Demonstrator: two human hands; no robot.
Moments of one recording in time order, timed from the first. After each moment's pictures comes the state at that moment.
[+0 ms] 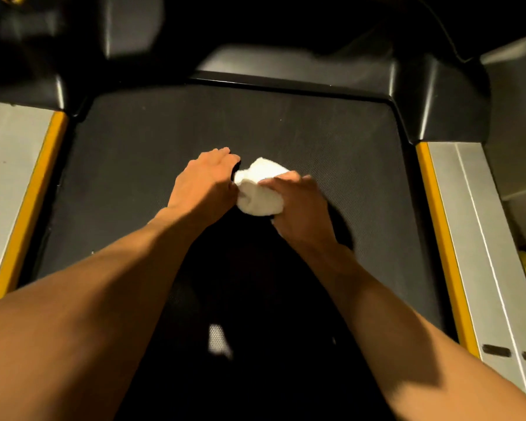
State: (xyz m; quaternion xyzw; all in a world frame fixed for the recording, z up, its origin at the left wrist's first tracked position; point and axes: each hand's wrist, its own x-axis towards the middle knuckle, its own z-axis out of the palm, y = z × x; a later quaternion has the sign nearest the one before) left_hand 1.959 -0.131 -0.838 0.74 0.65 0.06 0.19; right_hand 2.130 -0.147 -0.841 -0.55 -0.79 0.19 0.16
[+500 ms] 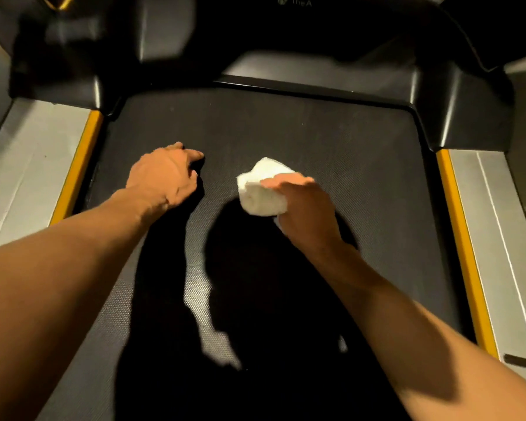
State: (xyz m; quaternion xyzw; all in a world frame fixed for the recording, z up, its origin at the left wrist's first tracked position) left_hand 1.876 -0.131 -0.818 0.67 0.72 -0.05 0.17; right_hand 2.111 -0.155 -0.845 -0.52 -0.80 0.19 0.22
